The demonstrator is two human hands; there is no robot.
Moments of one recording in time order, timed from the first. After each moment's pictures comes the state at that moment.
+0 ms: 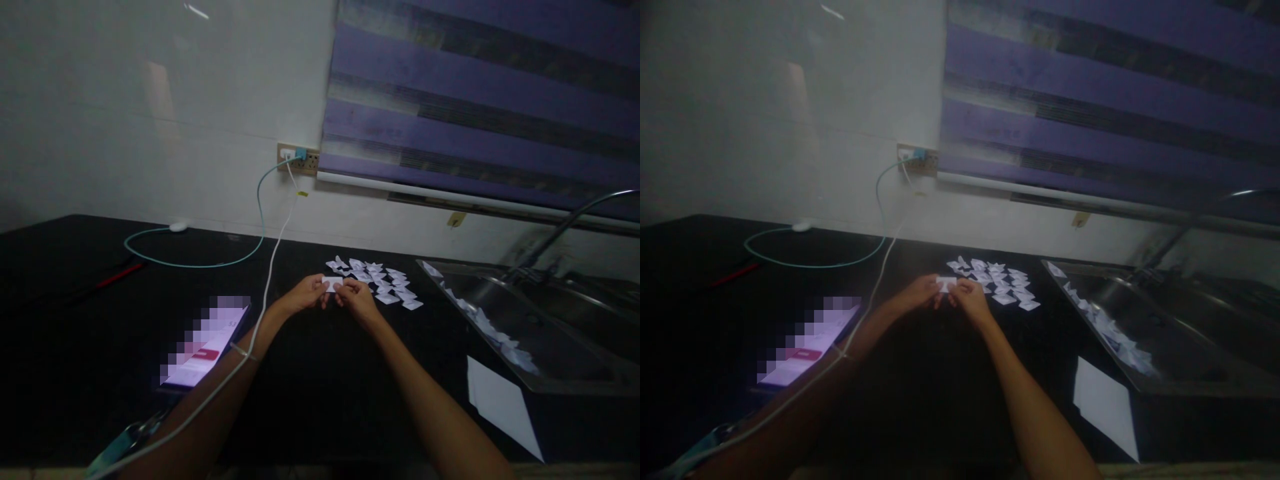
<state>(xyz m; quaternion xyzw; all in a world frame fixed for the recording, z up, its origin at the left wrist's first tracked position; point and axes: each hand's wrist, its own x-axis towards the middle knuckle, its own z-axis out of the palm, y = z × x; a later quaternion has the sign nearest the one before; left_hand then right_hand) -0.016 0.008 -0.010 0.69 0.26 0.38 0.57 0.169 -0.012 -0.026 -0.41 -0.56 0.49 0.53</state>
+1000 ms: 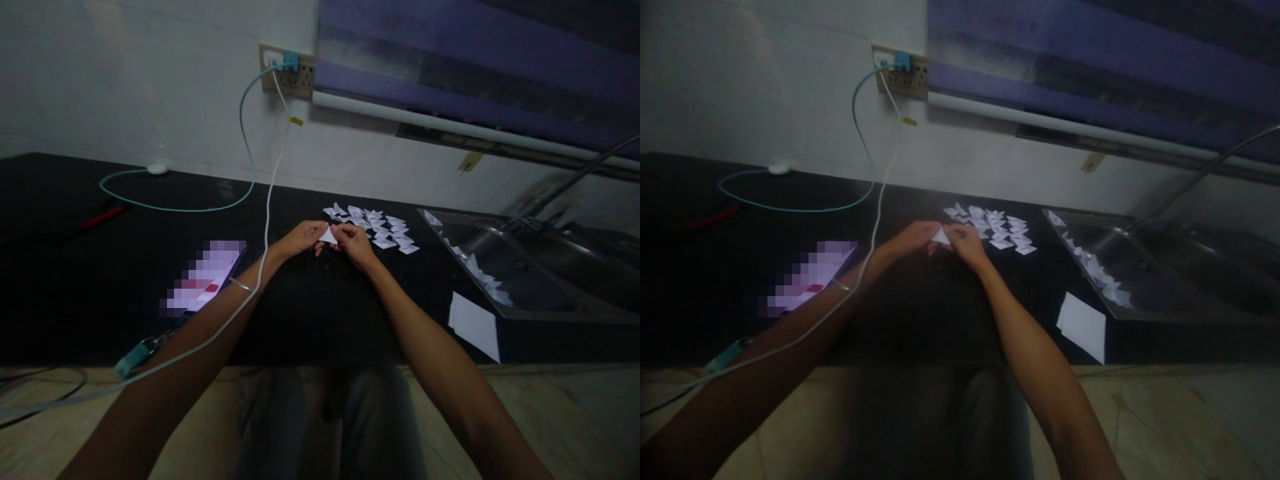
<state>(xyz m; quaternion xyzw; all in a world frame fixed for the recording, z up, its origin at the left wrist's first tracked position) -0.019 -0.006 0.001 0.75 0.25 0.36 0.49 0.167 -0.017 -0.019 -0.43 -0.64 0.41 0.49</state>
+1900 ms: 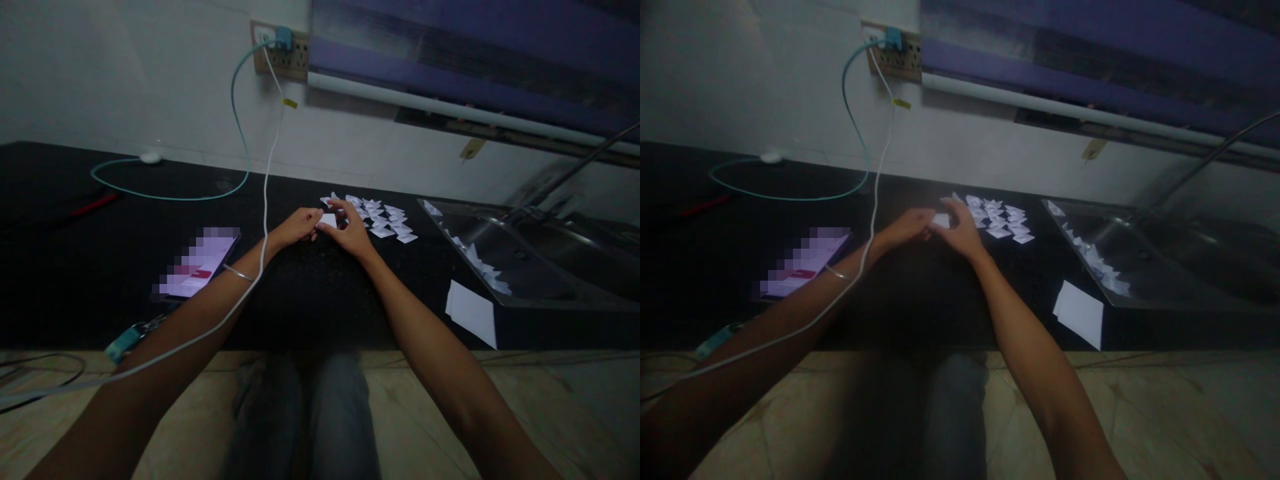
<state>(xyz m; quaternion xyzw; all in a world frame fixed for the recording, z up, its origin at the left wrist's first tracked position) -0.018 -0.002 -0.002 0.74 0.32 0.36 0.46 0.169 -0.016 -0.016 -0.39 -0.74 0.18 0.51</state>
